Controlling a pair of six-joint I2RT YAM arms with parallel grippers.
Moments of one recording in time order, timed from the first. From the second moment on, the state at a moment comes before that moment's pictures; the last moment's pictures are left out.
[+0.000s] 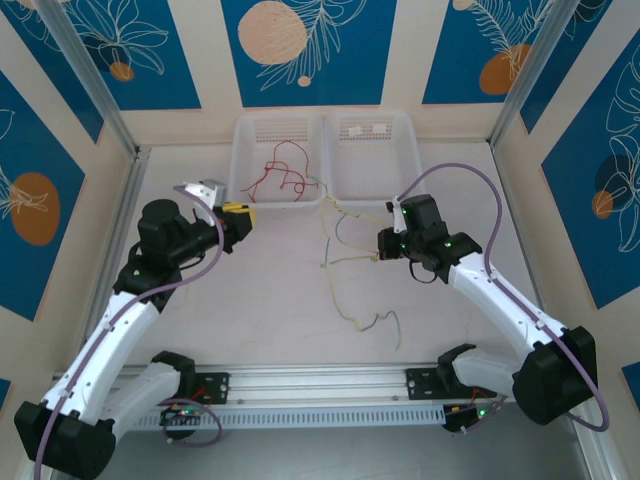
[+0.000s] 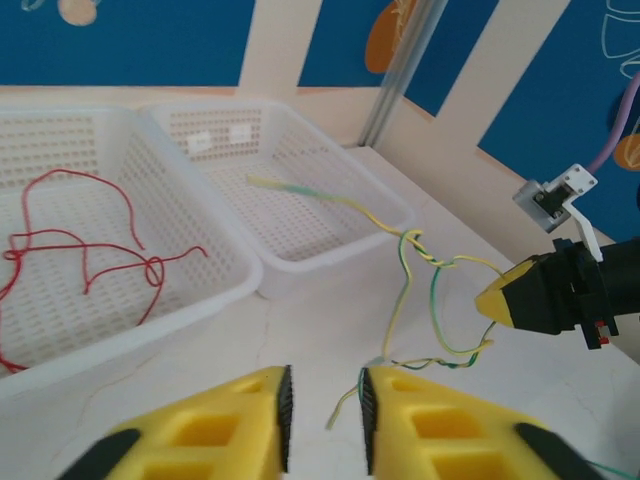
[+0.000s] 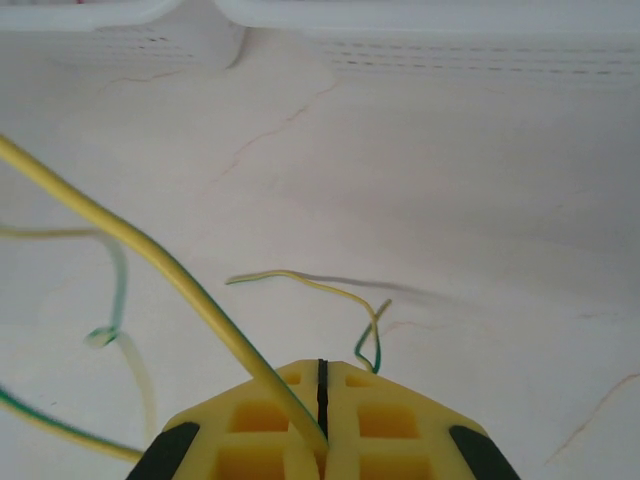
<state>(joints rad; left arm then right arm) -0.29 0.91 0.84 -0.17 0.52 -0.21 0.42 1.14 0.89 -0.57 -0.11 0.30</state>
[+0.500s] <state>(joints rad) -0.49 1.09 0.84 -0.06 0.57 -0.17 0.50 1.06 0.88 -0.44 -0.65 0.33</state>
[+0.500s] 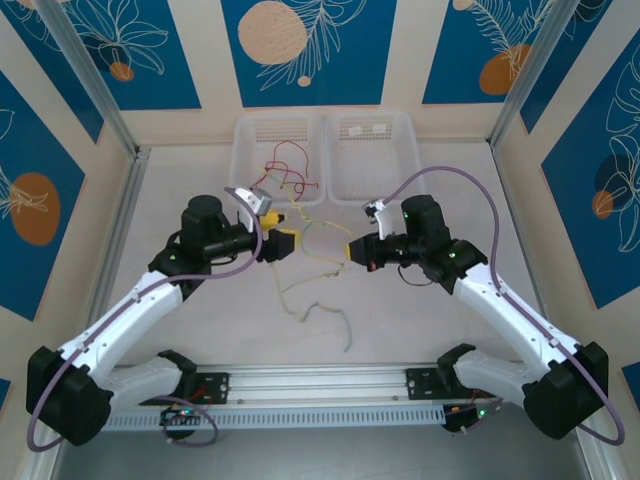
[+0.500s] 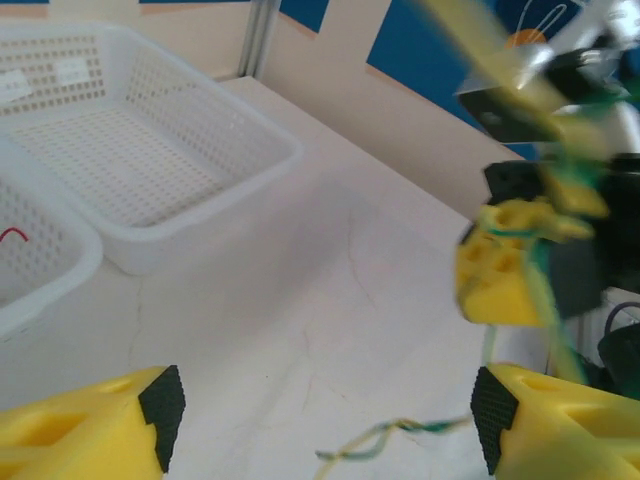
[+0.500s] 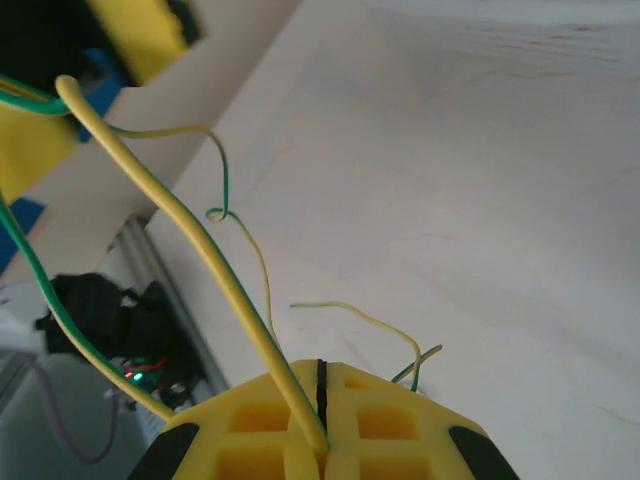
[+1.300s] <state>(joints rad) -0.49 0.99 0.90 -0.27 0.33 -0.02 0.42 1.08 0.98 -0.59 -0.34 0.31</state>
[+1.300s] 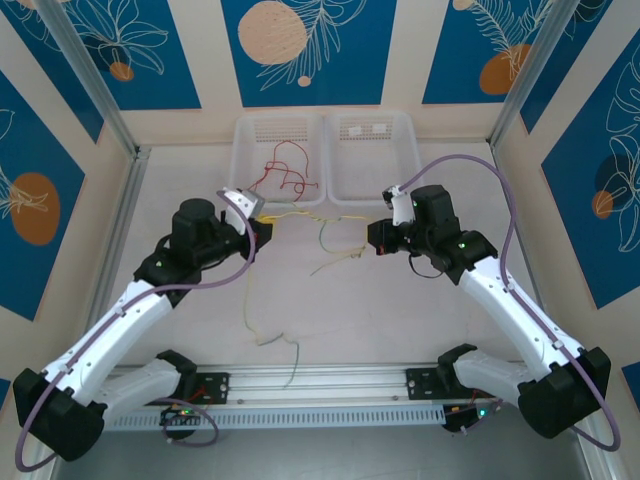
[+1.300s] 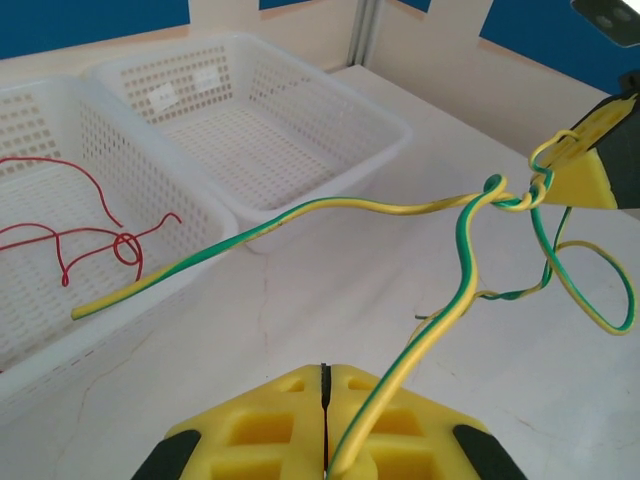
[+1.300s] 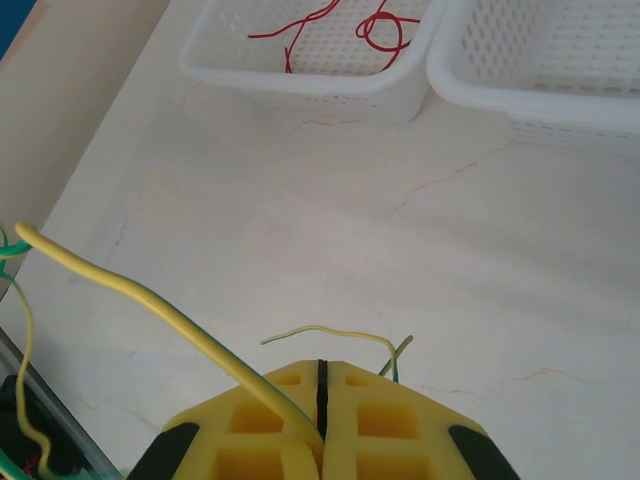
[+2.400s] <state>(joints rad) -0.46 1.04 0.99 -0.31 0.43 -0.07 0.88 1.02 0.72 -0.05 -0.11 -0.18</state>
